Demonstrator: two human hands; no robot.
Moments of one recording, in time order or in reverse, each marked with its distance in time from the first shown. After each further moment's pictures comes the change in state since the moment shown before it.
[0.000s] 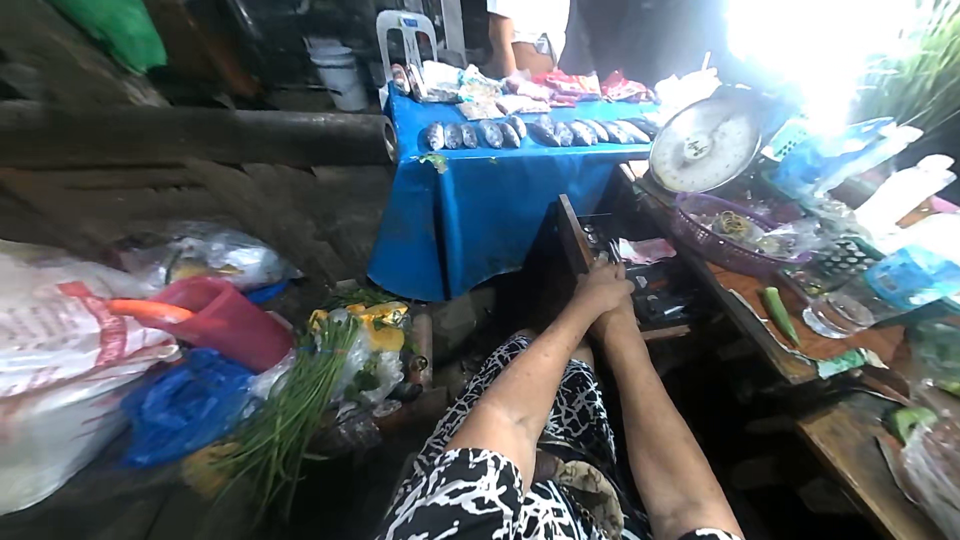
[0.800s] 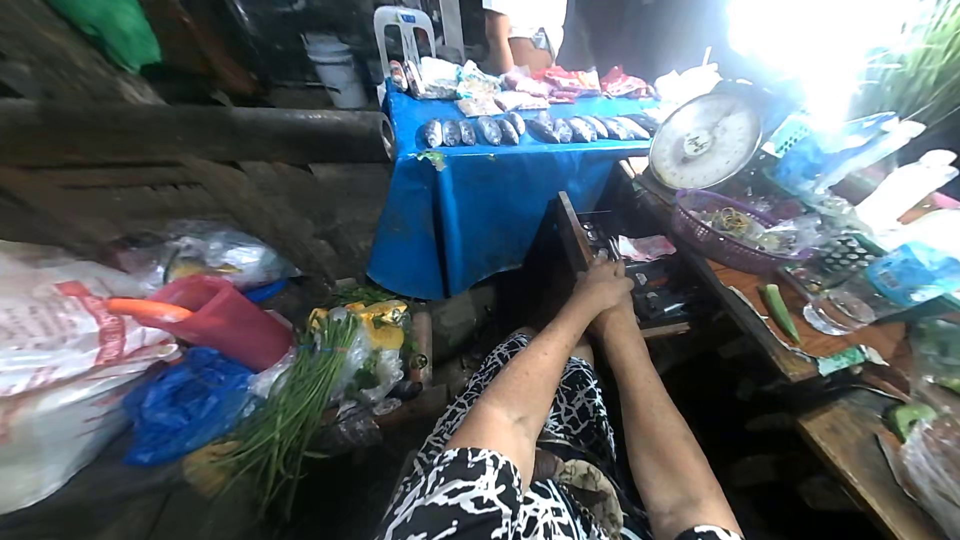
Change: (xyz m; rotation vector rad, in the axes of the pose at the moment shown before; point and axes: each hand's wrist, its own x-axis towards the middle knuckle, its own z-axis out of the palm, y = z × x) left_hand -0.005 0.003 -0.001 0.002 0.013 -0.006; right_hand 0.052 0.040 0.069 -0.131 0.159 -0.140
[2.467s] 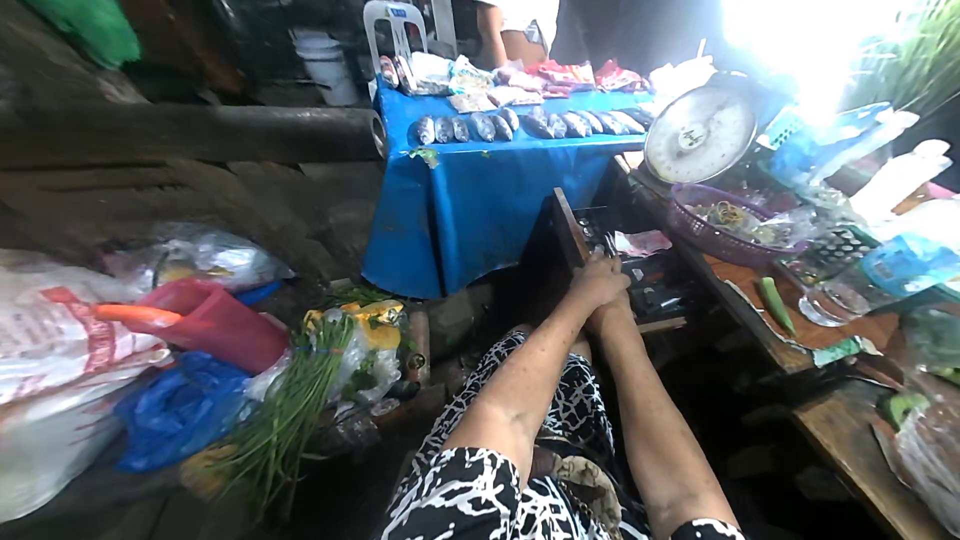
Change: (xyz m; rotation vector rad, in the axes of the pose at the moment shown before) left_hand 0.002 0.000 0.000 0.040 -0.021 0.002; right_hand -0.023 -0.033 -0.045 -0.162 -0.226 0.153
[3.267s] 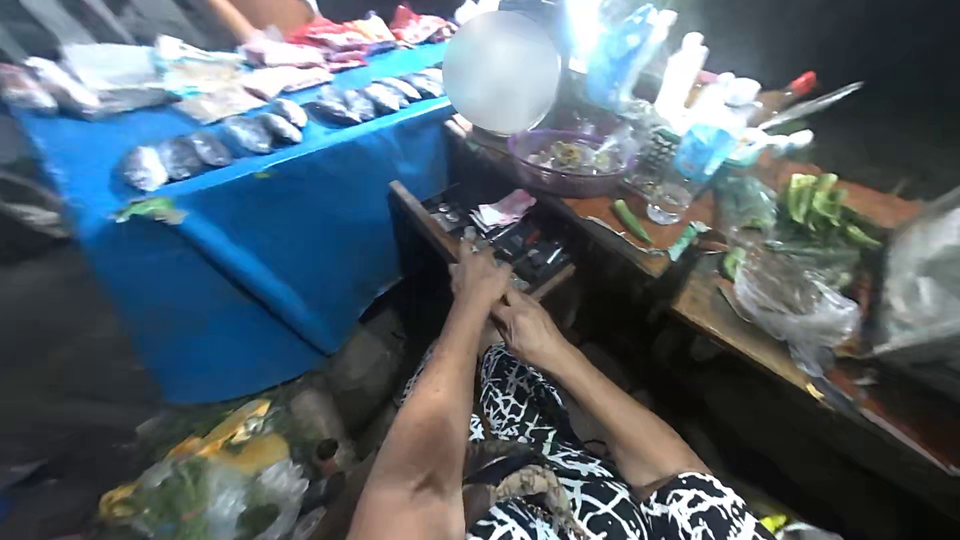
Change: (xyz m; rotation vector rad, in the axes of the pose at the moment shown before) left_hand 0.000 0.005 0.019 0.255 0.035 0.007; right_hand -0.013 0.074 0.089 0.499 0.483 -0.361
